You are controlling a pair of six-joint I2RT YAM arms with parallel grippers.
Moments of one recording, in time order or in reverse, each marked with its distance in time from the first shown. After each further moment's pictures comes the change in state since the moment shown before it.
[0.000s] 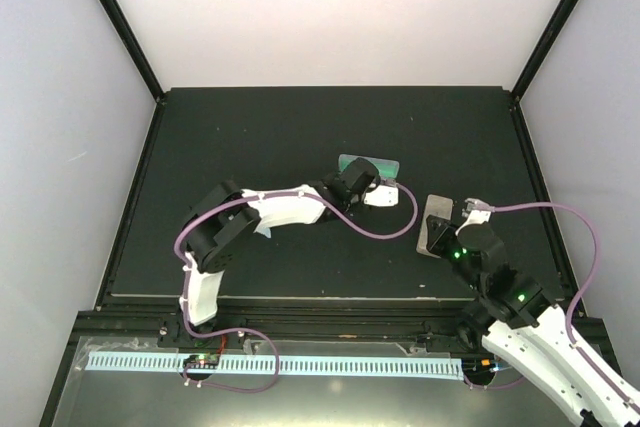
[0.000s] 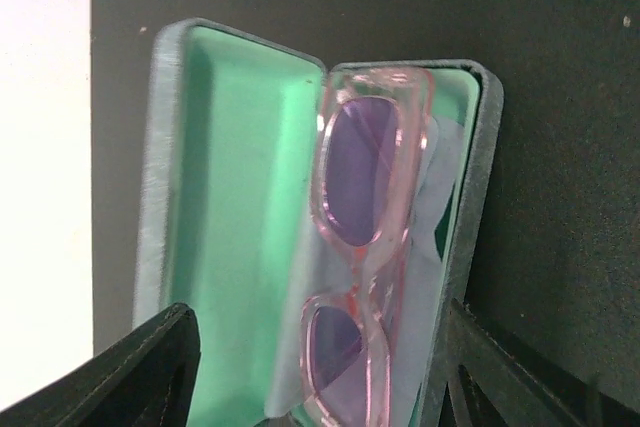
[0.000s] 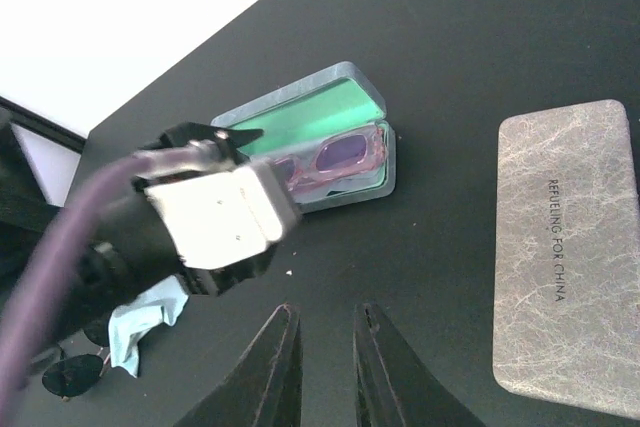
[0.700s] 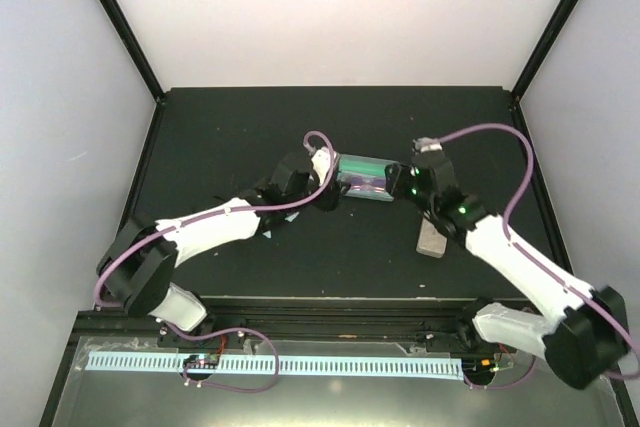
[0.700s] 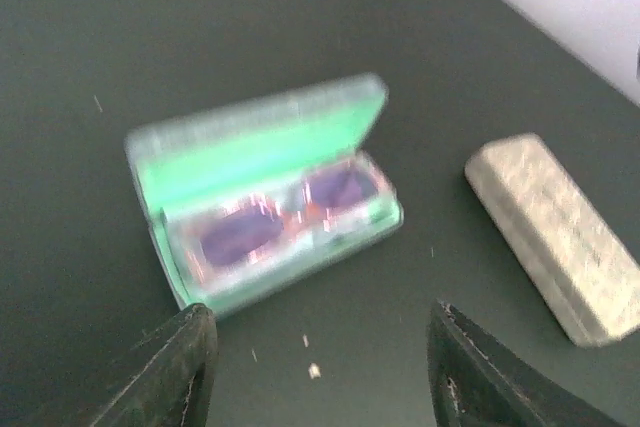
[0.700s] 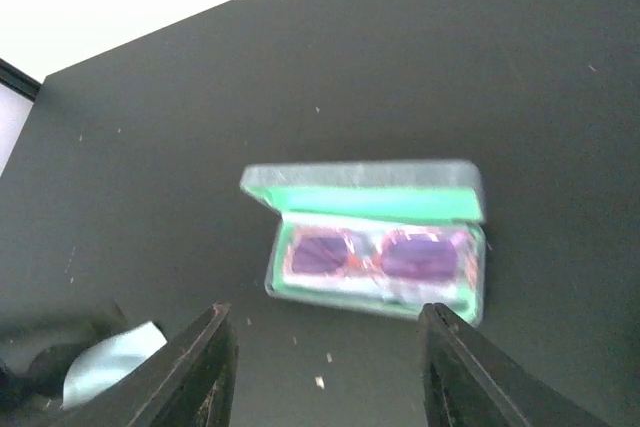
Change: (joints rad) left arm 0.151 -0.531 -0.376 0.097 0.338 -1.110; right arm -0.104 0.679 0.287 0.298 -0.133 -0.227
